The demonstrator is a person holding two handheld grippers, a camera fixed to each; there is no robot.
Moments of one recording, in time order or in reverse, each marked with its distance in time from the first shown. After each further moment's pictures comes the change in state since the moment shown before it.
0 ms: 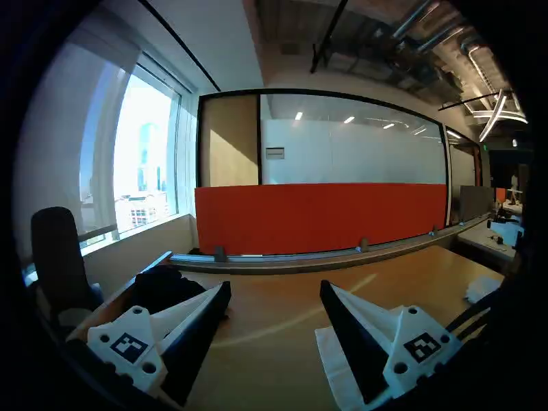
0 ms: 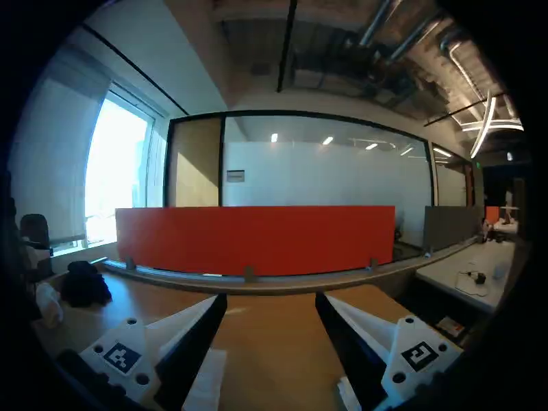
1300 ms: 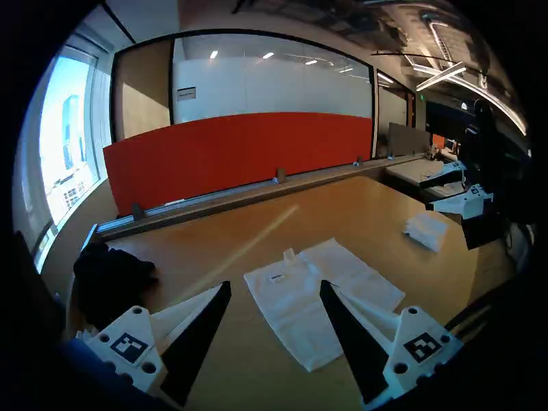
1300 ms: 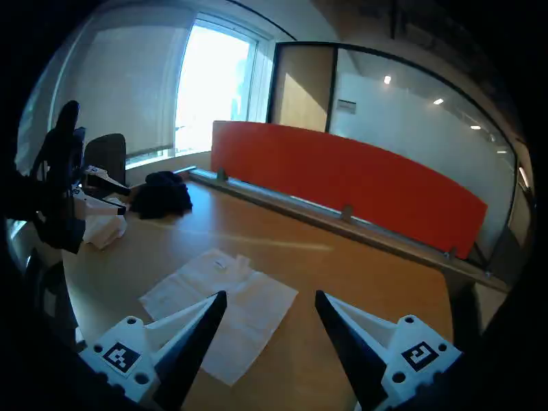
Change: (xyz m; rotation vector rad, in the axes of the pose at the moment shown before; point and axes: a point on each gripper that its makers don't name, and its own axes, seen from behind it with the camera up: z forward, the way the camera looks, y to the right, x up) left arm -0.075 0.094 -0.003 -0.433 -0.348 0.129; right arm -0.071 -0.085 -0.031 0.513 -0.435 -0.236
